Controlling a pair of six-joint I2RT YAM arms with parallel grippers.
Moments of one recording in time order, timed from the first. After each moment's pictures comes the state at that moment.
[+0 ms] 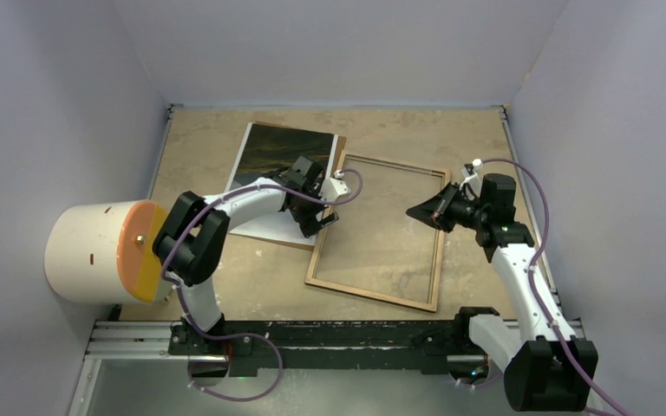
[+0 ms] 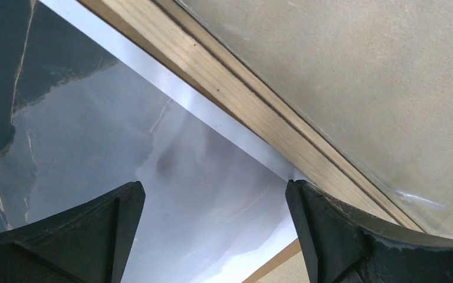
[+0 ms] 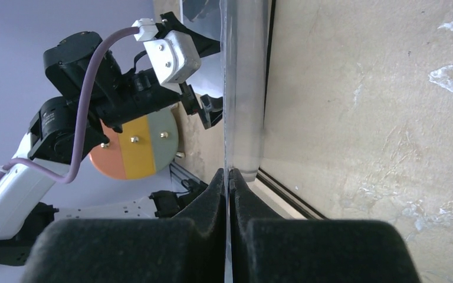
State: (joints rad) left arm -0.60 1.82 1.20 -0.49 0.10 0.47; right arm -0.01 0.97 0.71 -0.38 -0.76 0.82
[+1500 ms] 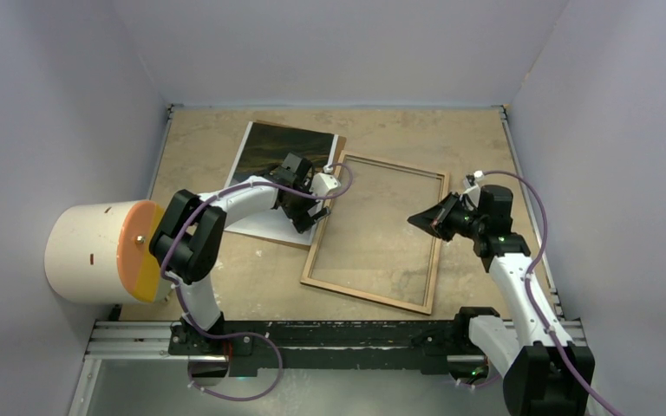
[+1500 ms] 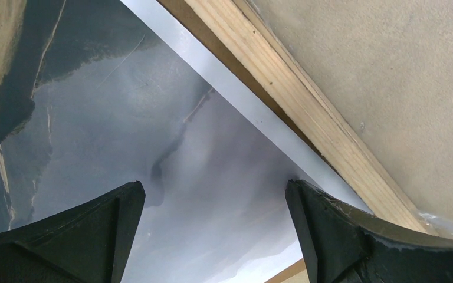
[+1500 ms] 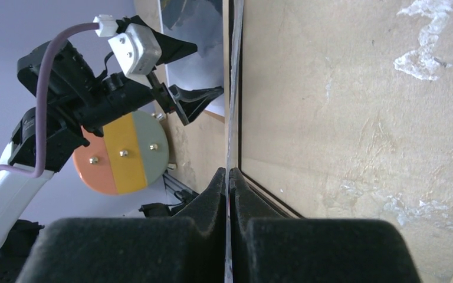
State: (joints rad) left arm -0.53 1.82 1.17 -0.44 0.10 0.47; right arm -0.01 0.92 0.60 -0.32 -0.70 0.86
